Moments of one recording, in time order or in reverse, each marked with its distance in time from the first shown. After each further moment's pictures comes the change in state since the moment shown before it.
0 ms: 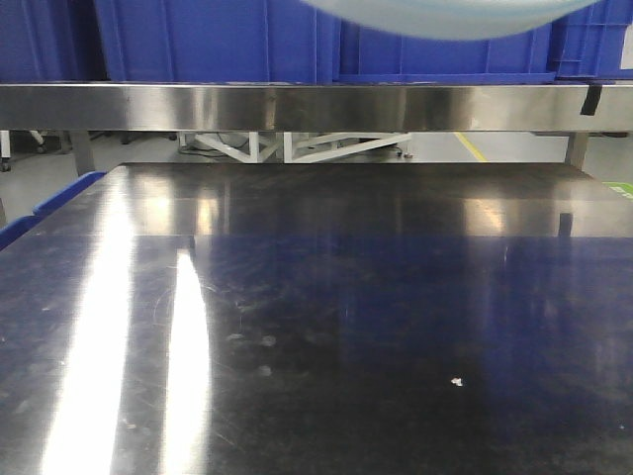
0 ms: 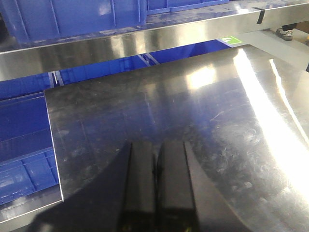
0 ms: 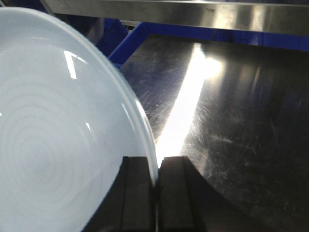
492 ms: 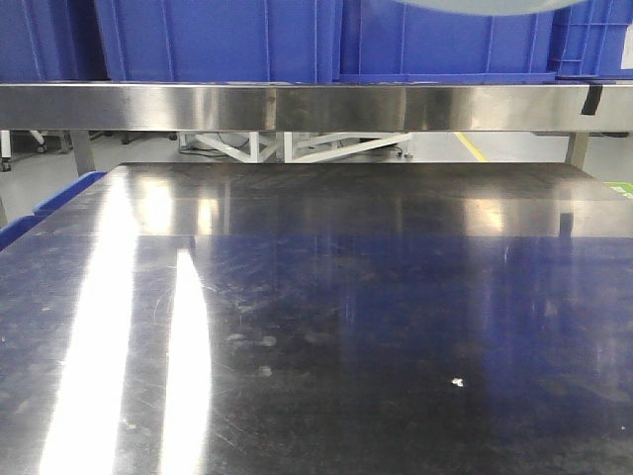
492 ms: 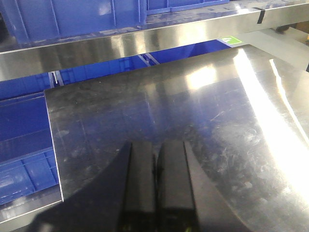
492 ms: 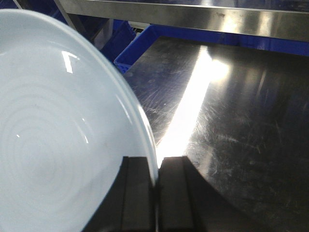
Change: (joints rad) left arm 0.000 0.000 0.000 0.000 0.000 0.000; right arm 0.000 -0.043 0.000 -0.003 0.039 -0.002
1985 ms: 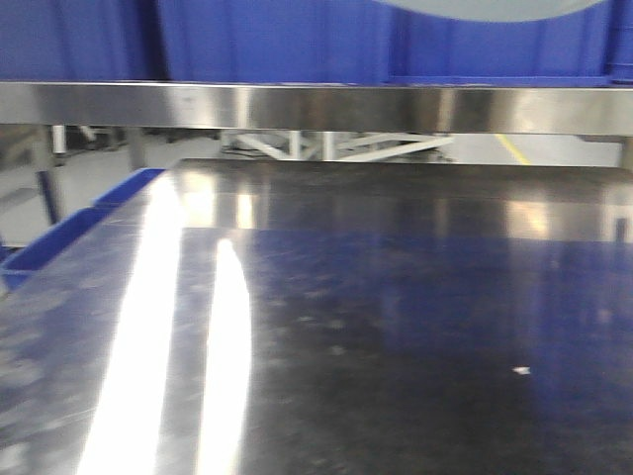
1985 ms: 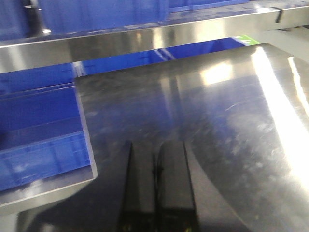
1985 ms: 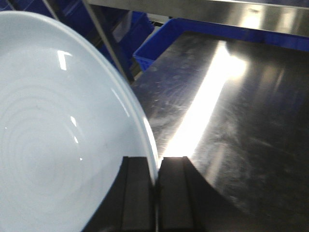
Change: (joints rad) left arm 0.000 0.000 0.000 0.000 -0.002 0.000; right arm 0.000 0.000 0.000 -0.002 0.005 -0.001
